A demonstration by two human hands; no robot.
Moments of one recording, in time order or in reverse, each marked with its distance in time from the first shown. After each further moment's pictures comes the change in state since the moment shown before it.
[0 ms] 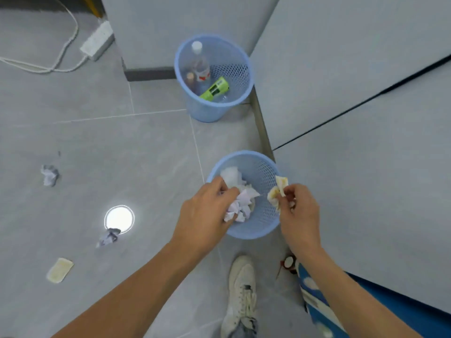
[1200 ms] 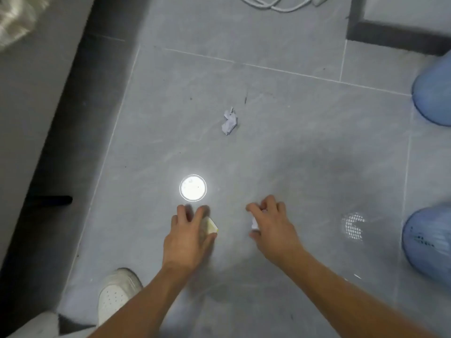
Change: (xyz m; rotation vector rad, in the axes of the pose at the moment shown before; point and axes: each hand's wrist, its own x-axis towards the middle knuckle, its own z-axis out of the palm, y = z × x) left_hand -0.292 -0.411 0.073 0.027 0.033 -0.947; right_hand -0.146 -0.112 0.474 -0.471 -0.776 -0.655
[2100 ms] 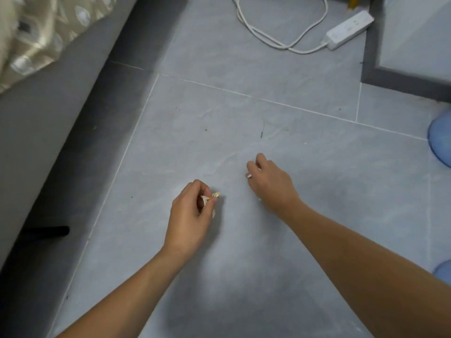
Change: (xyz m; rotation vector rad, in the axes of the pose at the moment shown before) left_hand 0.093 0.019 -0.086 -0.691 0.337 0.140; right_hand 0.185 -0.021 -0.060 -0.296 0.439 -0.329
